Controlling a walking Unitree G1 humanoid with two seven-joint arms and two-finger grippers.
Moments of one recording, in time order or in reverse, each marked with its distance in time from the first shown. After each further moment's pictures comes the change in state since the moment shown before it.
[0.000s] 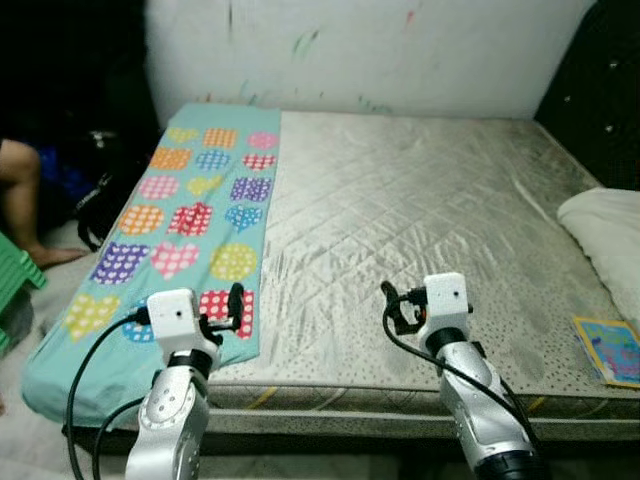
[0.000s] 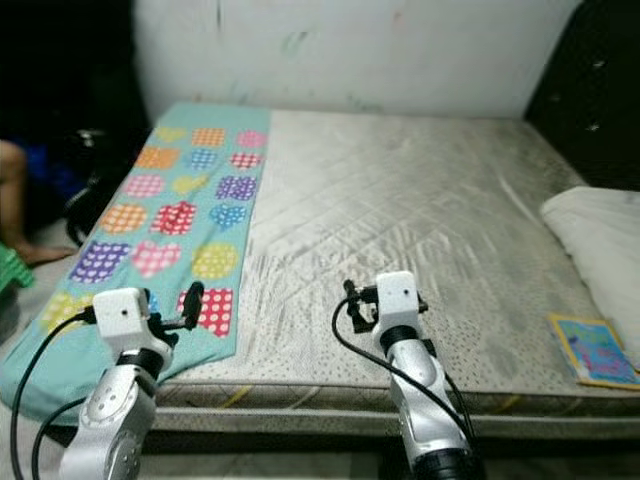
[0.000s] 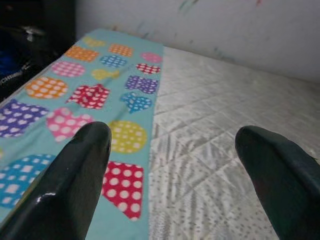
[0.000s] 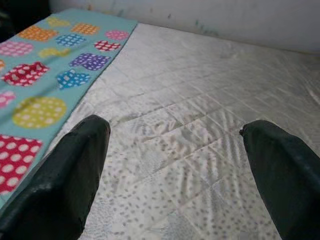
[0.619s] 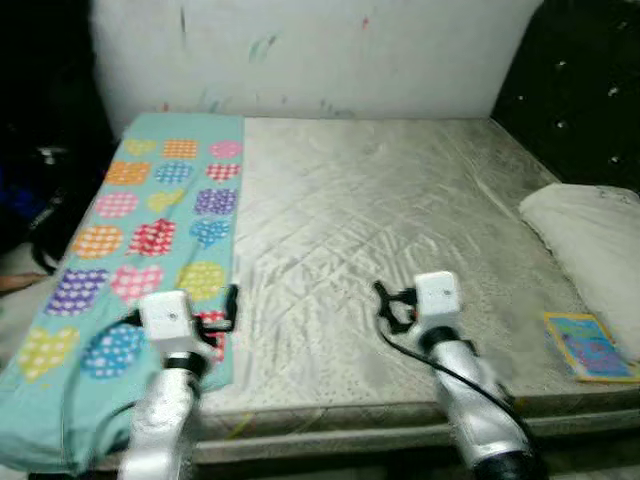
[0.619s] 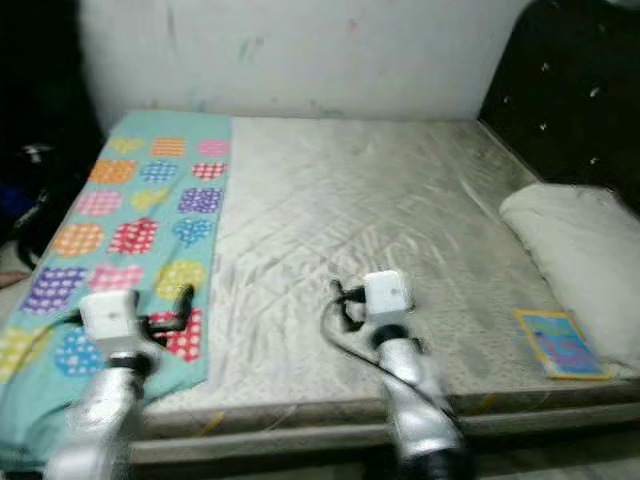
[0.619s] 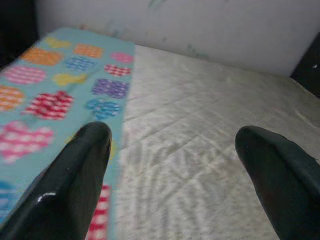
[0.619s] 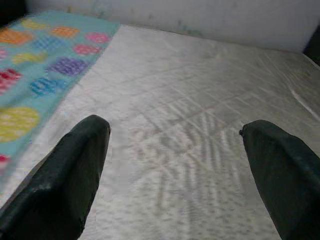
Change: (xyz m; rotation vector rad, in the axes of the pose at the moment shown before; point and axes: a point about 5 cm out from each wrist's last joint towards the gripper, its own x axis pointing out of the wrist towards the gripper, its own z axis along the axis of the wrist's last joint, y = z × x) left arm -0.001 -0.009 -0.002 -0.028 0.001 -0.052; right arm -0.001 -0.003 -0.001 -0.020 0.007 0.005
